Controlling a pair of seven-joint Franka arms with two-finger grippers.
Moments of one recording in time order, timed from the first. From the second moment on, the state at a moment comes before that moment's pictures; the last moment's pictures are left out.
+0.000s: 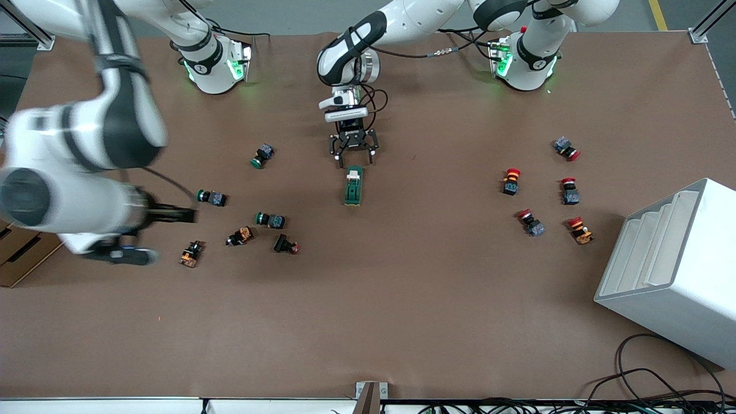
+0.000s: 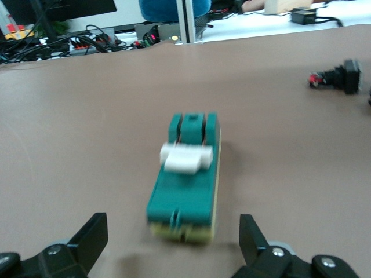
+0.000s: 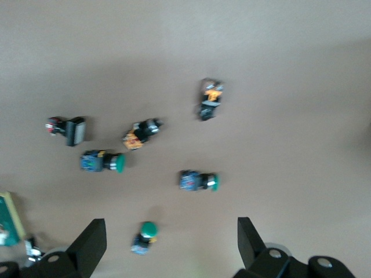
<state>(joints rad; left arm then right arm) -0.97 0.92 -0.43 -1.68 1.61 1.77 -2.37 0.15 0.42 -0.06 -1.31 0.01 1.48 0.16</state>
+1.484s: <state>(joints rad) -0.44 0.55 -0.48 -1.30 0.67 1.81 -1.12 -0.06 0.27 -0.02 -1.21 0.01 1.25 -0.11</state>
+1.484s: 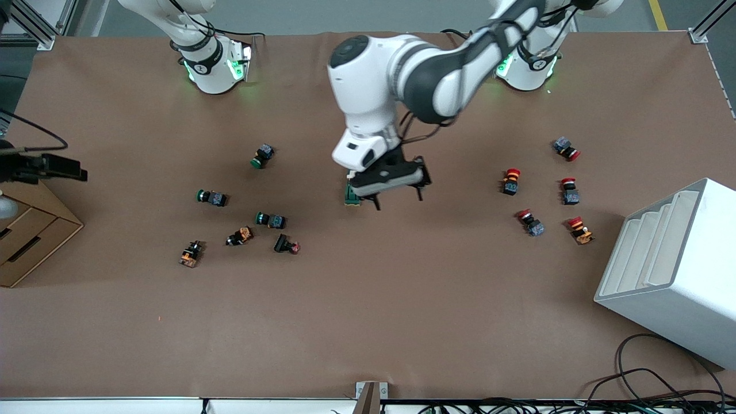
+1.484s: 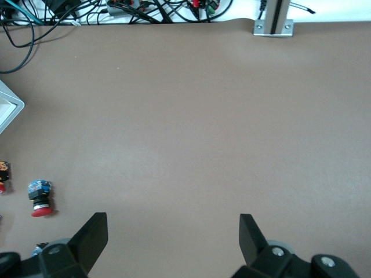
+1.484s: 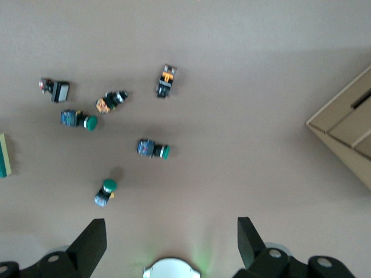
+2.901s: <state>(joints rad) 0.10 0.34 -0.47 -1.20 0.18 1.56 -0.24 -0.02 0.07 -0.09 -1.39 0.00 1.35 -0.04</state>
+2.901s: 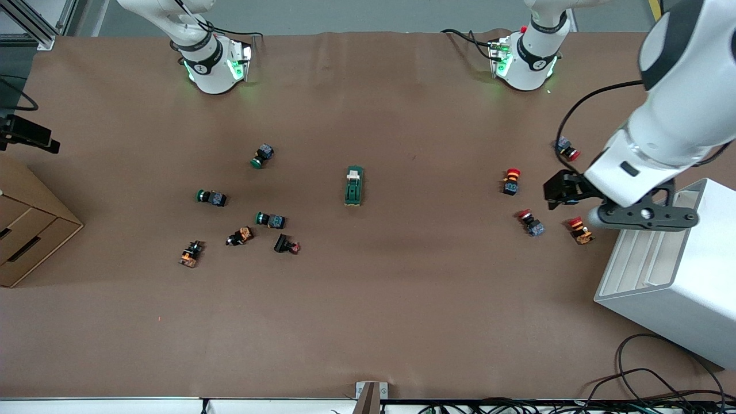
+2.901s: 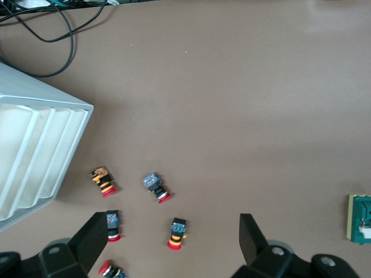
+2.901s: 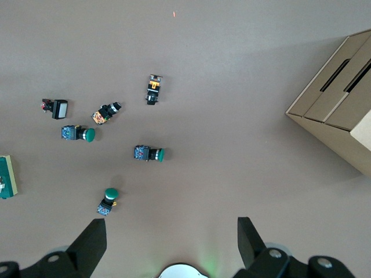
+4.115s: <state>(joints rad) -0.04 0.03 -0.05 -1.44 -0.02 1.51 0.10 -0.01 -0.04 -0.05 -1.50 -0.05 1.40 -0.05</state>
